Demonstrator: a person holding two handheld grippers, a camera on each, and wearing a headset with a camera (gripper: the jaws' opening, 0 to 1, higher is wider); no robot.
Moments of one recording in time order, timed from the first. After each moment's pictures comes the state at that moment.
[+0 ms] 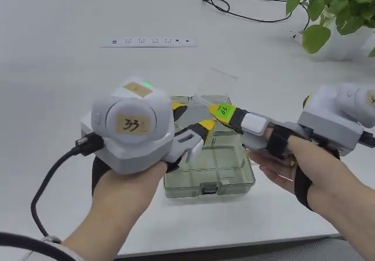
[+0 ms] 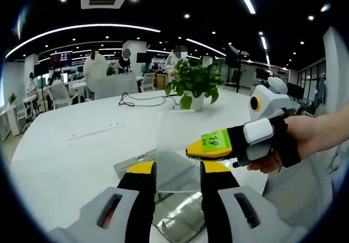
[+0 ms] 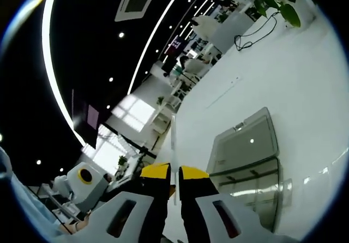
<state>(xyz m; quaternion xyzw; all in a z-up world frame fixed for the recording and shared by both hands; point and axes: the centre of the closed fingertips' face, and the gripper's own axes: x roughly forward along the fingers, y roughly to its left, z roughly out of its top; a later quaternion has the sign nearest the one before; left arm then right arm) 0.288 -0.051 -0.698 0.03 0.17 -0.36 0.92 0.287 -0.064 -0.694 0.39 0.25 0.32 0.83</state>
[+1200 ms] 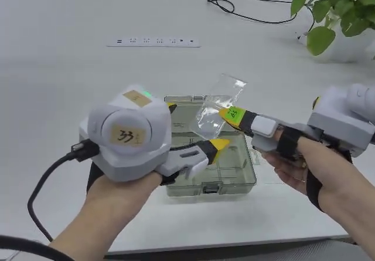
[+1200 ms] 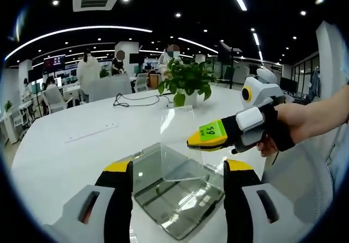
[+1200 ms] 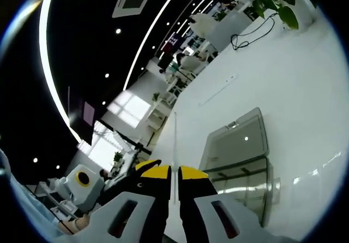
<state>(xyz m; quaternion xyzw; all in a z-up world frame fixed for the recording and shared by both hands) 0.275 -0.045 -0.700 0.05 0.16 -0.38 0.91 0.284 -0.075 -0.697 0.38 0.27 0.31 0.83</state>
